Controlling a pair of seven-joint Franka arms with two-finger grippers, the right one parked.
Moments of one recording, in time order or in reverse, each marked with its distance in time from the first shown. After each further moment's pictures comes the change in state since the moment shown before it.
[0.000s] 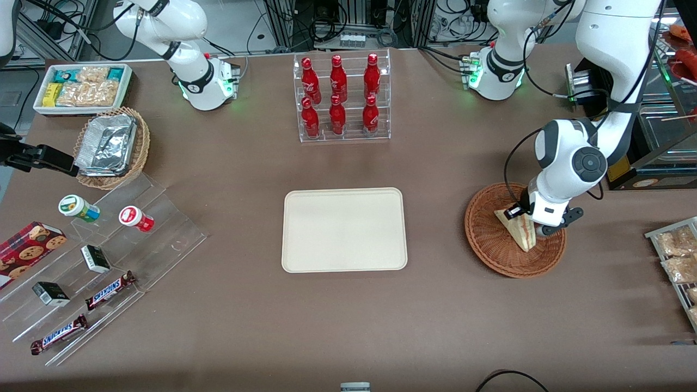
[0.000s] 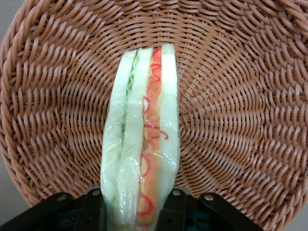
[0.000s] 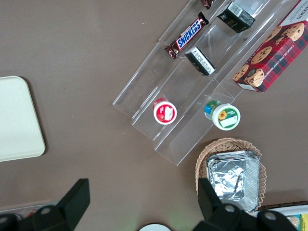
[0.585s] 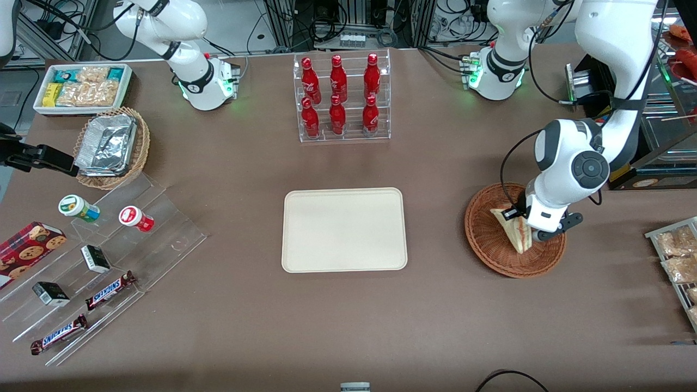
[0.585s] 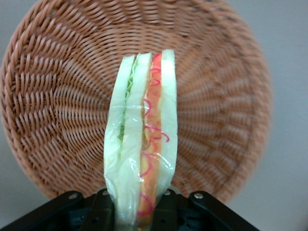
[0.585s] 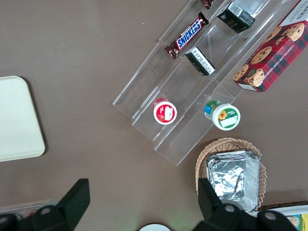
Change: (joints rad) arm -0.075 -0.021 -0.006 0.193 0.003 -0.275 0.000
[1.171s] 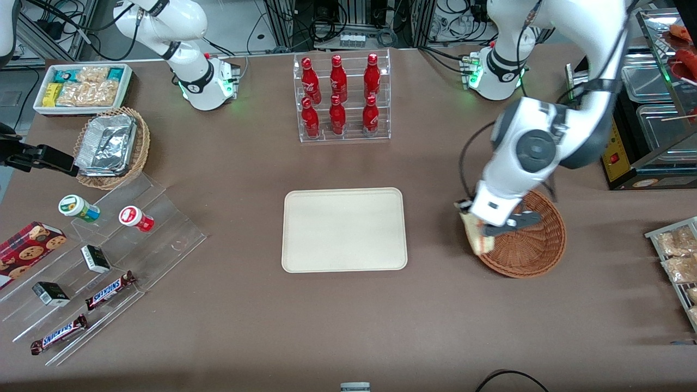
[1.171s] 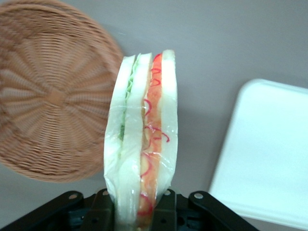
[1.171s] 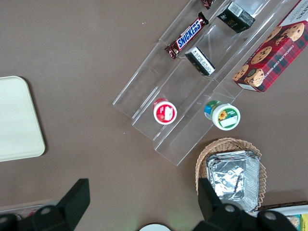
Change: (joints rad) arm -0.274 0.013 -0.009 0.214 0.016 -0.159 -0.080
